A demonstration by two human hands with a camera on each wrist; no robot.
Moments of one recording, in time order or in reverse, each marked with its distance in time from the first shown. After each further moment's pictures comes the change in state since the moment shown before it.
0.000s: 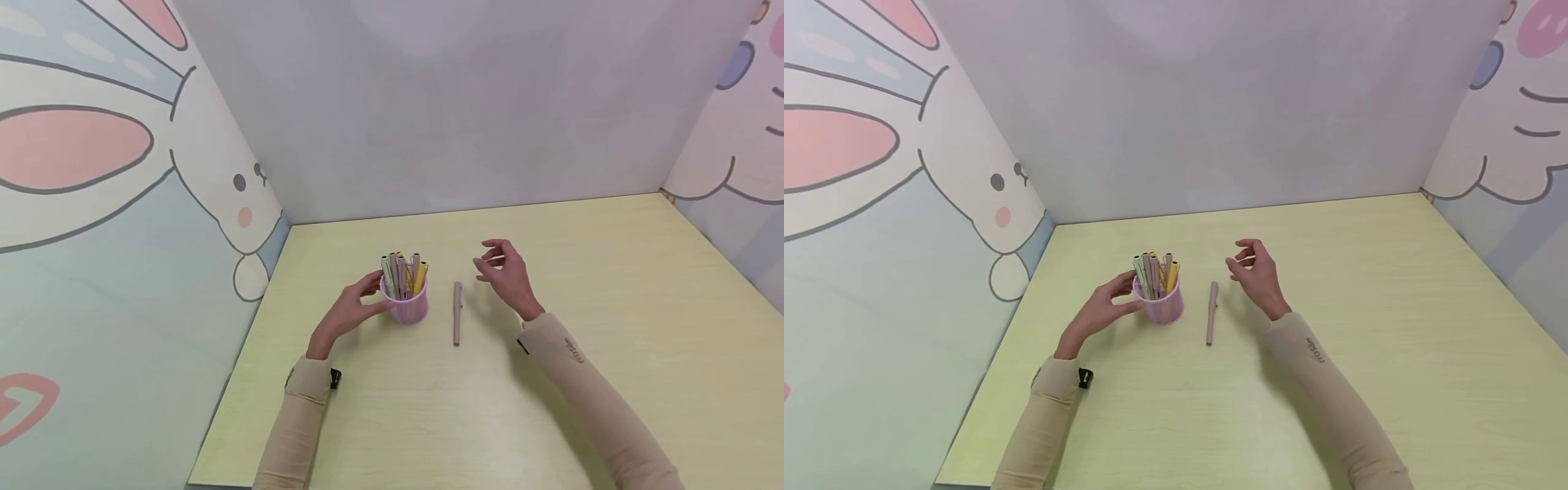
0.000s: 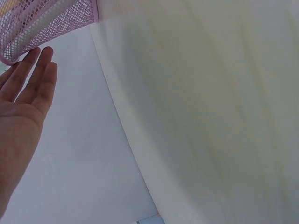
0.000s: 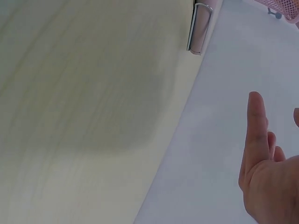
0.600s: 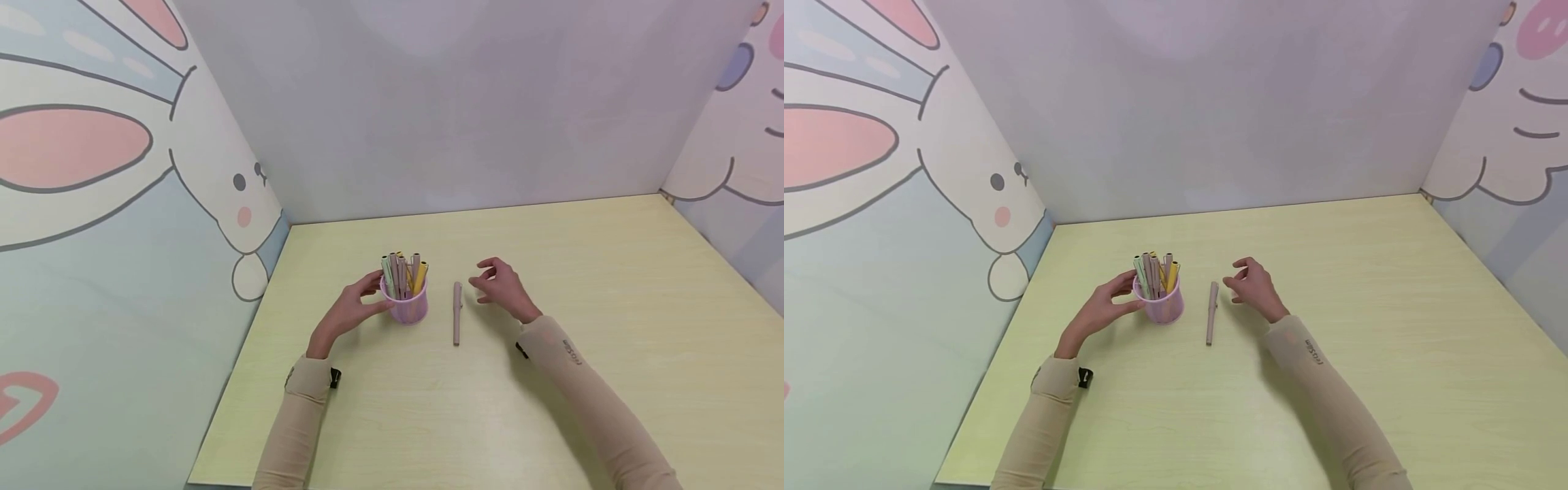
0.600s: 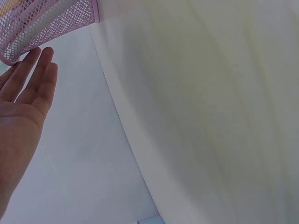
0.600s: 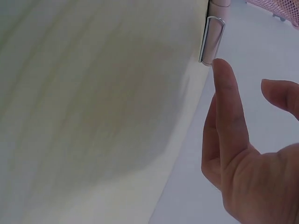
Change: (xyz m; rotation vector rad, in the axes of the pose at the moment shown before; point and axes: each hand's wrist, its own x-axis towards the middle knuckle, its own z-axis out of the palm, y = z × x) left_hand 0.001 -0.002 0.000 -0.007 0.004 0.028; right_hand 0.000 0.024 -0.003 -0.157 -0.200 0.239
